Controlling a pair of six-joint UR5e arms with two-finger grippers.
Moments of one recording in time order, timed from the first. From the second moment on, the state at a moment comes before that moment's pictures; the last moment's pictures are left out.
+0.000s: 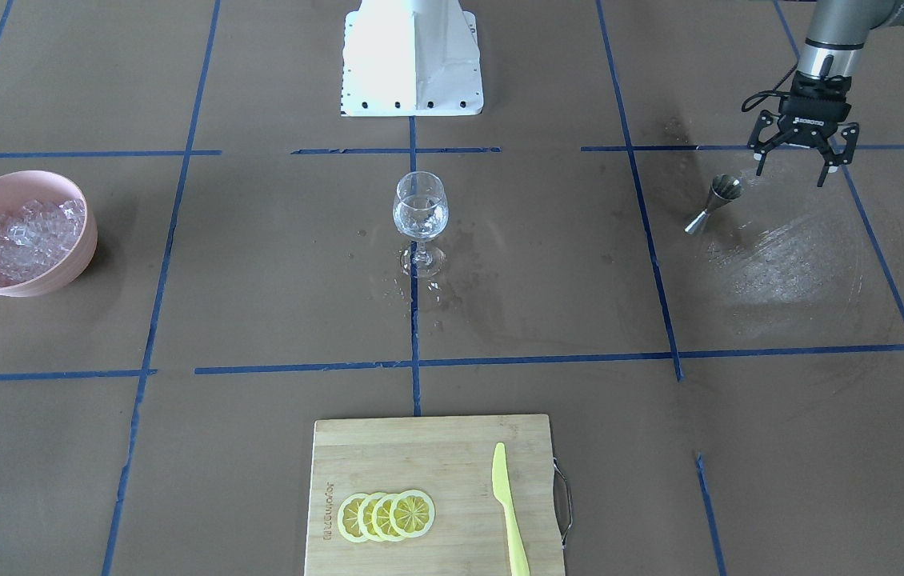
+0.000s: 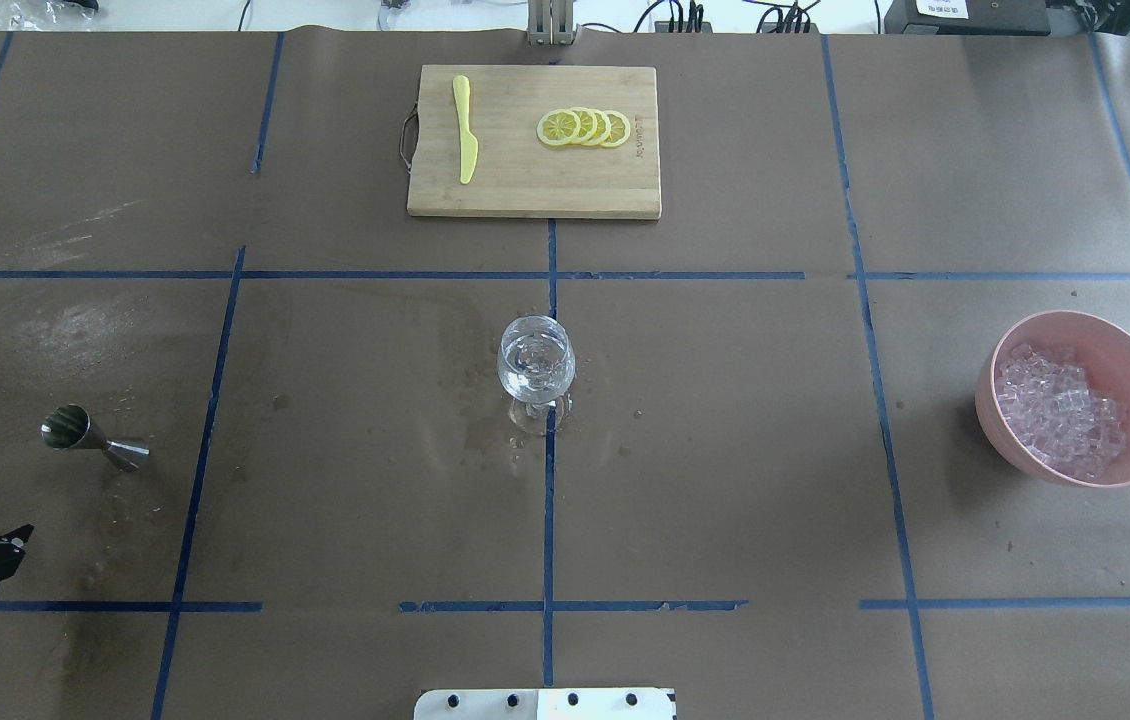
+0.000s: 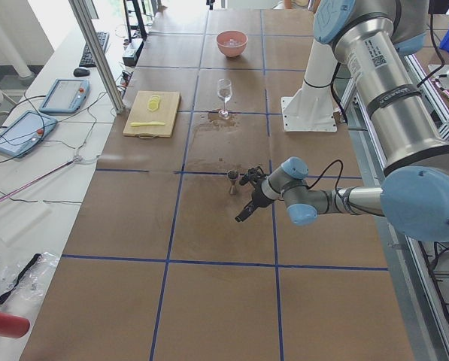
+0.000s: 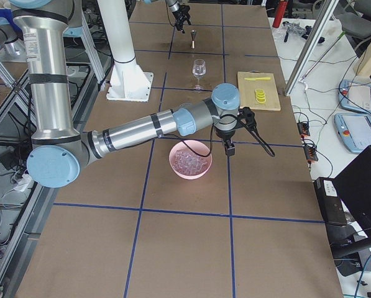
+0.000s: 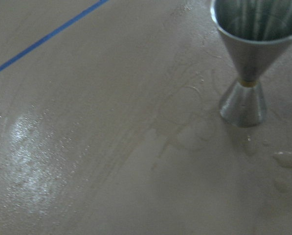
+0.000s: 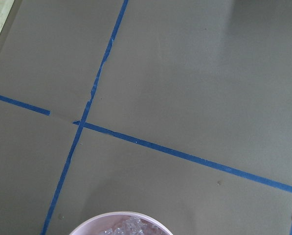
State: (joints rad) left arm -0.46 -1.01 -1.89 -2.68 -1.36 -0.62; right arm 1.40 -1.51 1.85 -1.48 2.45 0.15
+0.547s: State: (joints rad) left arm -0.89 -1.10 -1.80 -2.66 -1.76 -0.31; right arm 1.38 -1.50 1.86 -1.48 2.42 0.17
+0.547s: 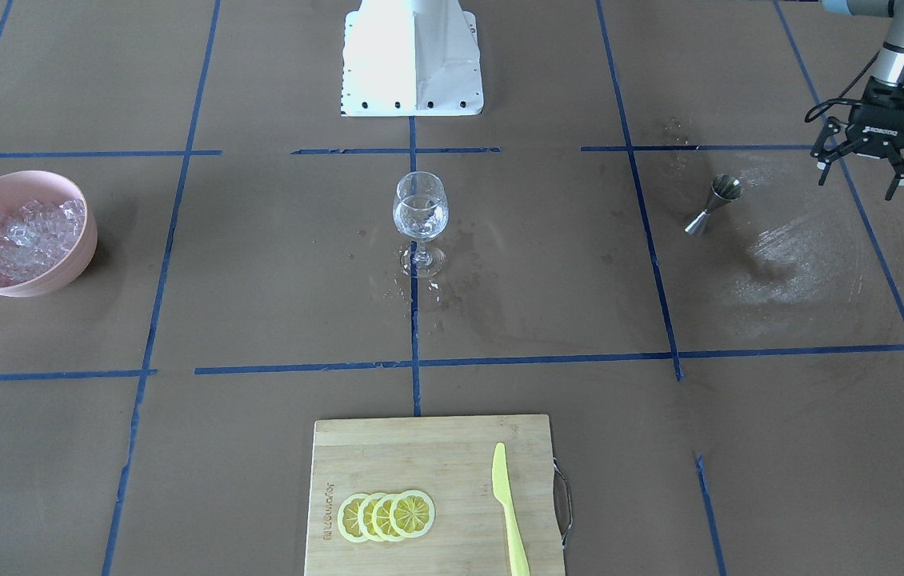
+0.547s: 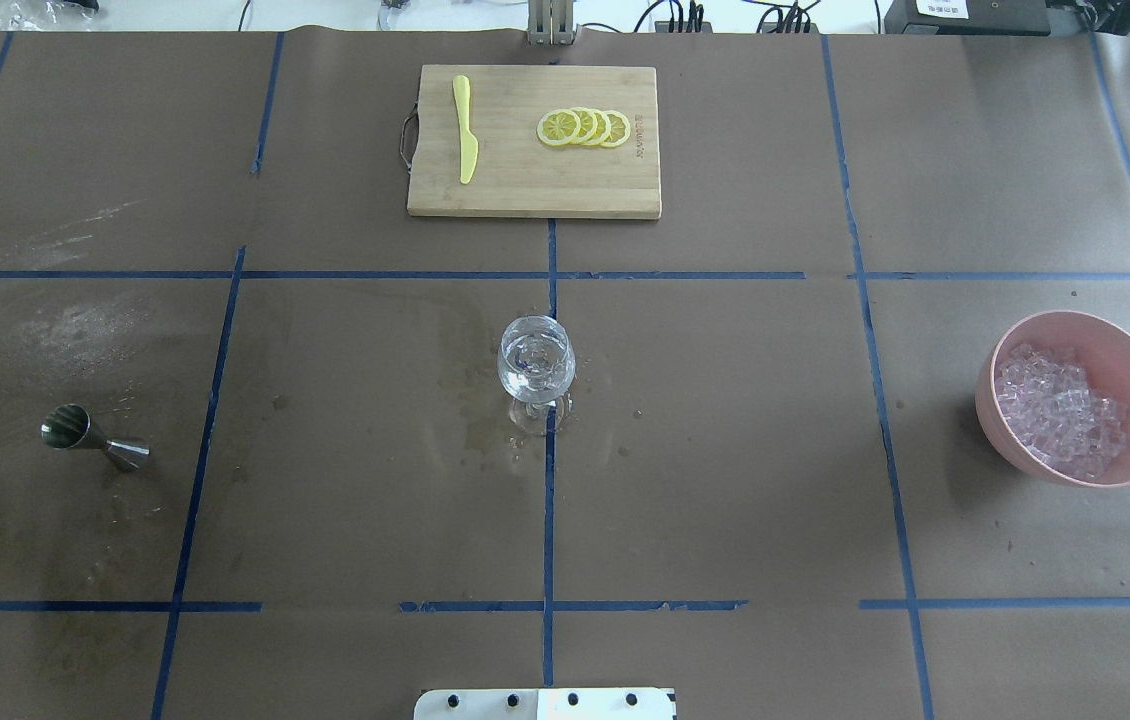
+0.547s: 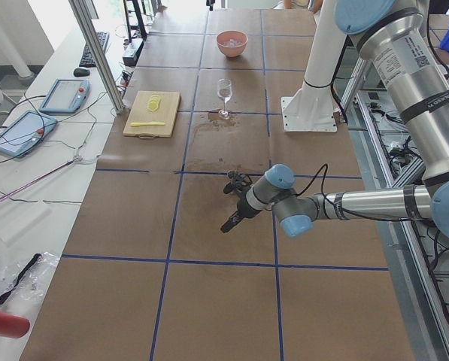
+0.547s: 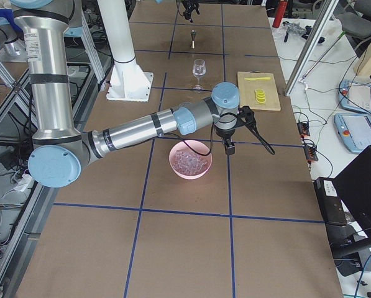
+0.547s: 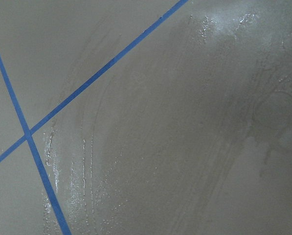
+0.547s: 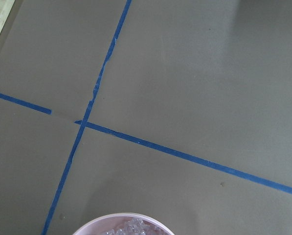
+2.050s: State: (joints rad) left arm -1.37 -1.52 -1.77 -2.02 -2.47 -0.63; right arm 0.96 -1.78 2.10 -1.26 2.15 0.82
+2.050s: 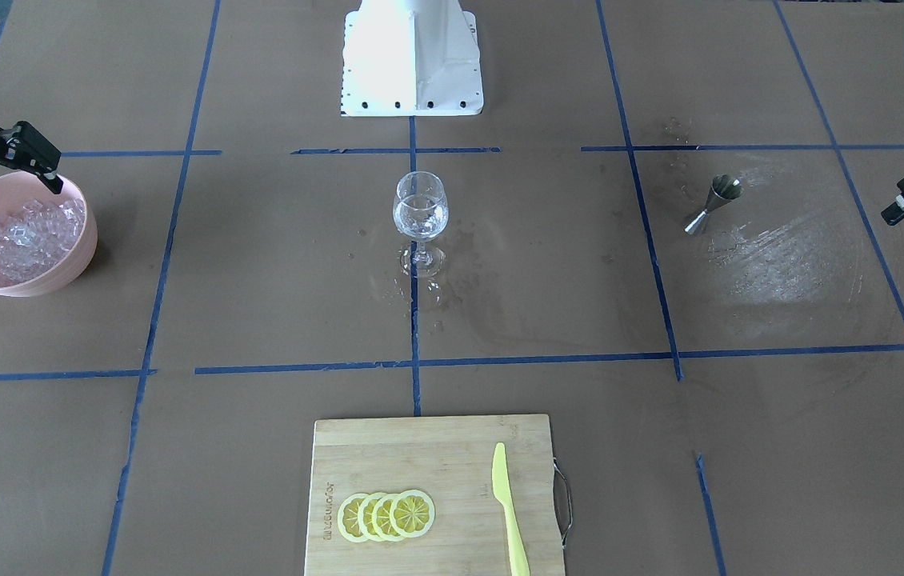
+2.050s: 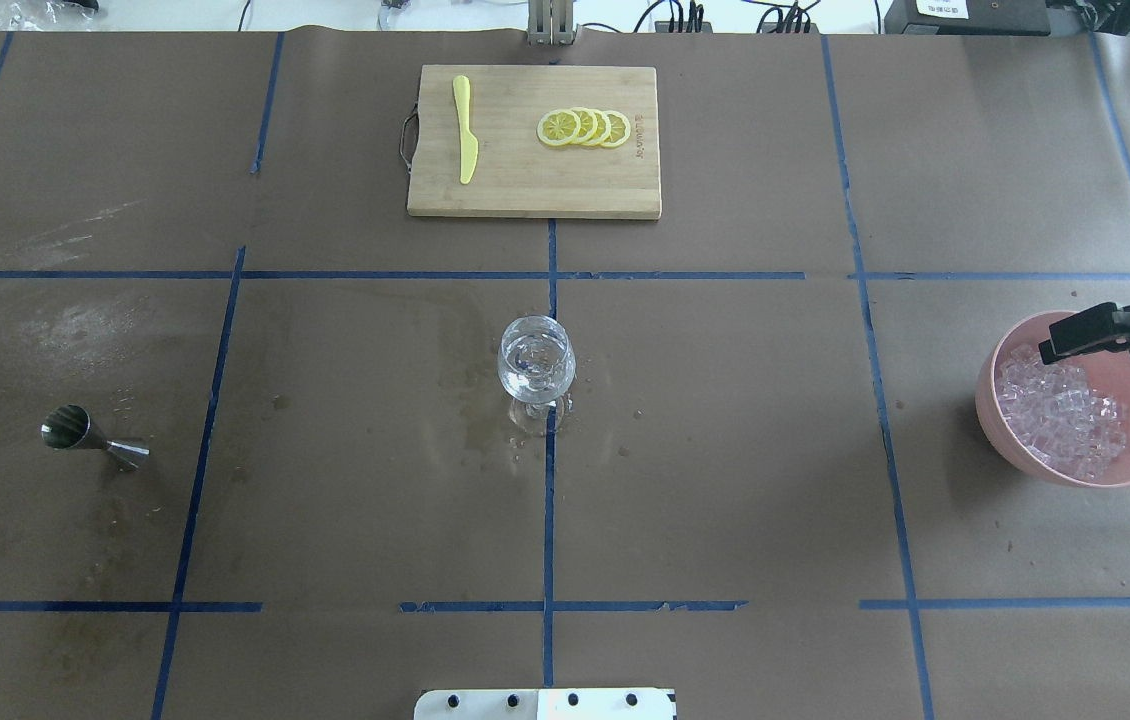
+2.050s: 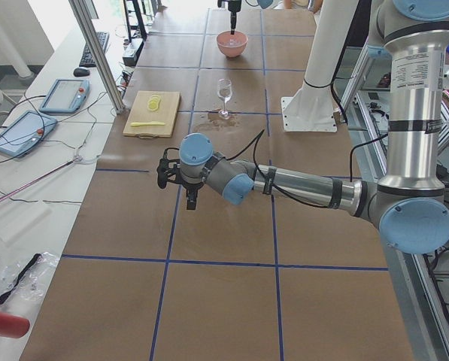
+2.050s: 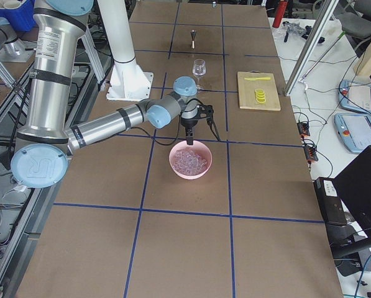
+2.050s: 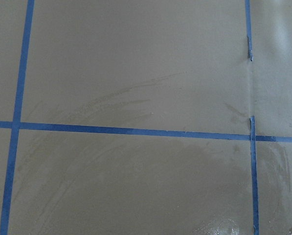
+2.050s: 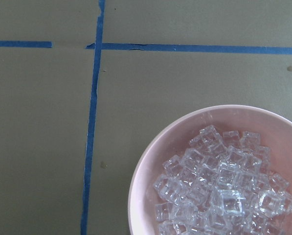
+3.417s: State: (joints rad) left arm -1.37 -1.51 -1.80 -2.02 -2.43 -0.63; right arm 0.92 -1.80 1.88 -0.99 2.12 0.86
